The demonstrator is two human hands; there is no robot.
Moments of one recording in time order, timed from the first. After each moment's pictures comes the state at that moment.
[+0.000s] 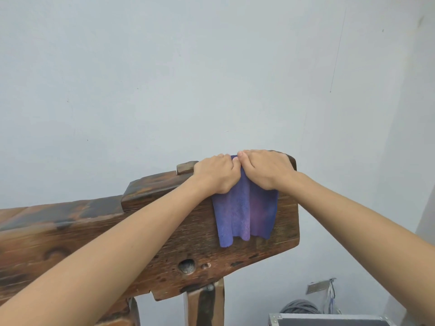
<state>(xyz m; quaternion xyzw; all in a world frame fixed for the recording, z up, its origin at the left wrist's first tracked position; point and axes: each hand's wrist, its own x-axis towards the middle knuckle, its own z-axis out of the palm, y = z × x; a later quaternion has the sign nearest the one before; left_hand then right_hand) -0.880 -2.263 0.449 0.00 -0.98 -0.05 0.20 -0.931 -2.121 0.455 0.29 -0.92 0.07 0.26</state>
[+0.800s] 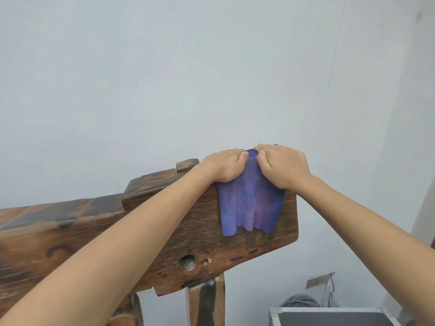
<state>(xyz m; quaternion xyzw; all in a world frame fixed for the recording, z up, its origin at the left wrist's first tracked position) -0.903 -2.260 0.462 -0.08 -0.98 -0.12 0.13 -0.941 -2.089 0.447 0.22 -0.92 0.09 0.31</state>
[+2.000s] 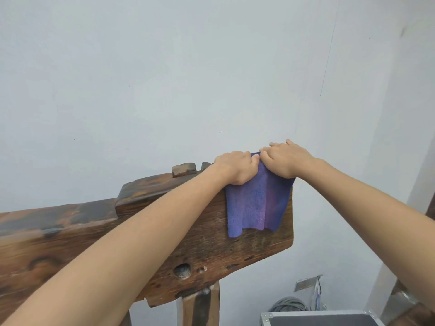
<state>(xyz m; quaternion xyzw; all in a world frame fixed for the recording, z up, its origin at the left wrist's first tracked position) -0.913 -2.232 0.471 -0.04 -0.99 -0.10 0.12 -0.959 -2.082 0.487 0.17 -0.97 0.07 0.14</state>
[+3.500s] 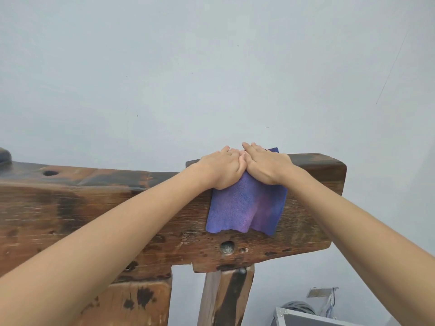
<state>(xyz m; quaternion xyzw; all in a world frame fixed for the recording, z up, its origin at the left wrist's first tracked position) -0.826 -2.368 0.438 -0.01 -0.99 -0.06 0.13 -0.891 -2.231 0.459 0.28 -0.95 0.02 0.10</state>
